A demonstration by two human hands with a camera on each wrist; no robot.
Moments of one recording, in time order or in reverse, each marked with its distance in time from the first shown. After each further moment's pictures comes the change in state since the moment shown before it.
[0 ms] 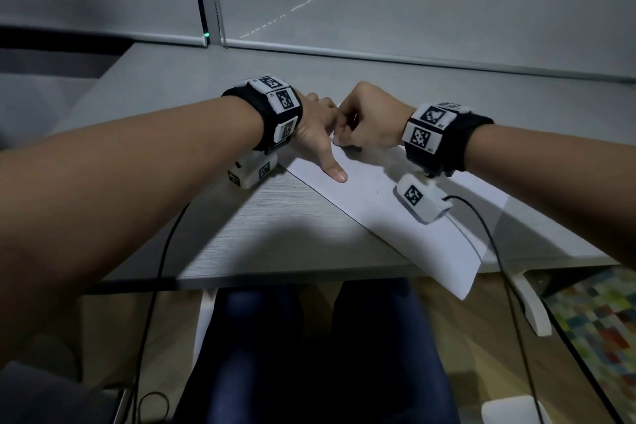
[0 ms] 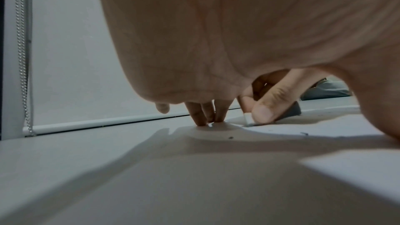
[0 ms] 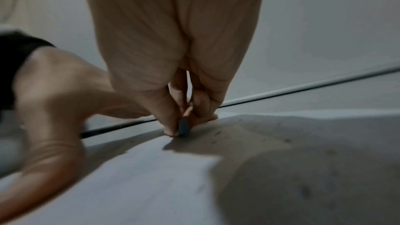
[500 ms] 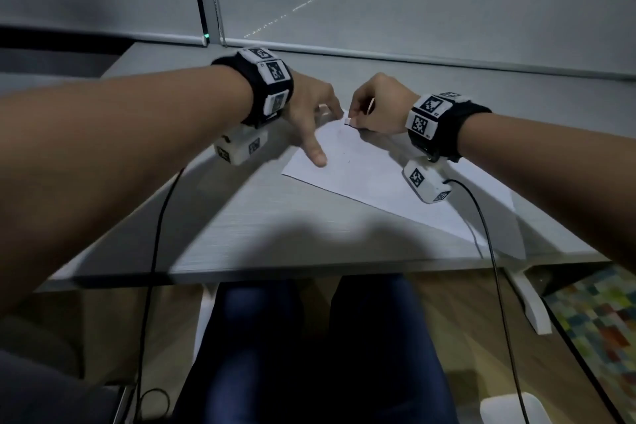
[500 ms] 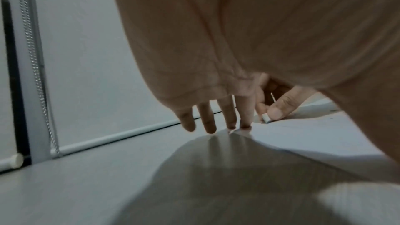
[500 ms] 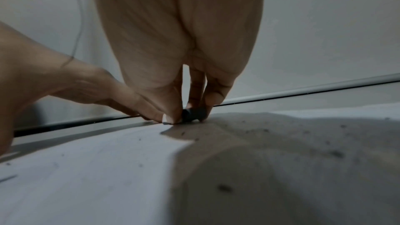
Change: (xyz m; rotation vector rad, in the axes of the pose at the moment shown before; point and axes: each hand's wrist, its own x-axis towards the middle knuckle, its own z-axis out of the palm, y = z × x) left_hand -0.001 -0.011 -0.023 -0.150 -0.015 0.007; right_hand 0.012 0.031 -0.010 -0.077 0.073 0.103
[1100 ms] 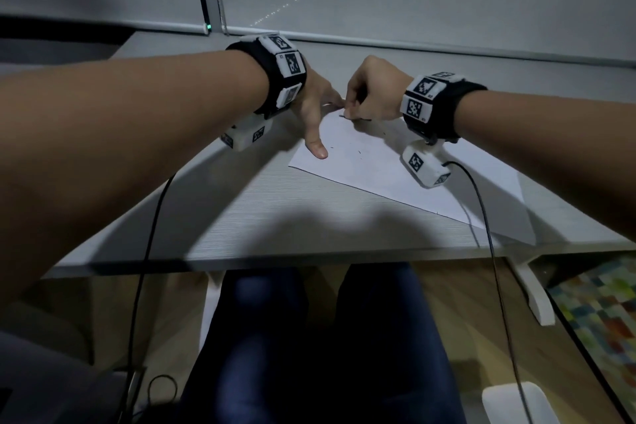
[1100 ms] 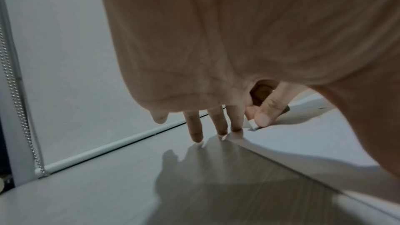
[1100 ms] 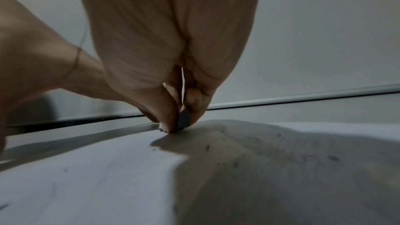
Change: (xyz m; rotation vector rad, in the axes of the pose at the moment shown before) left_hand 0.012 0.001 0.001 0.044 -0.069 -0.041; right_hand 0.000 -0.020 -0.002 -0.006 -0.029 -0.046
